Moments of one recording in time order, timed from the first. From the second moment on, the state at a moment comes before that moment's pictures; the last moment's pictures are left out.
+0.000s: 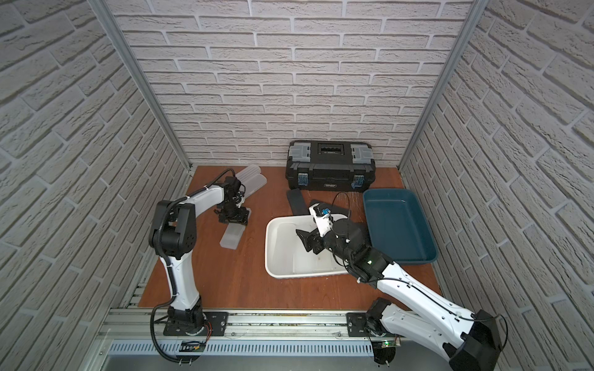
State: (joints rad) left arm -0.20 2.01 1.43 -0.91 0.06 -0.11; right arm 0.71 0.91 0.70 -0.15 0.01 0.15
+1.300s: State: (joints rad) left arm -0.20 1.21 1.18 -0.92 0.00 -0.34; right arm 1.05 1.64 1.37 -0.50 0.38 0.41
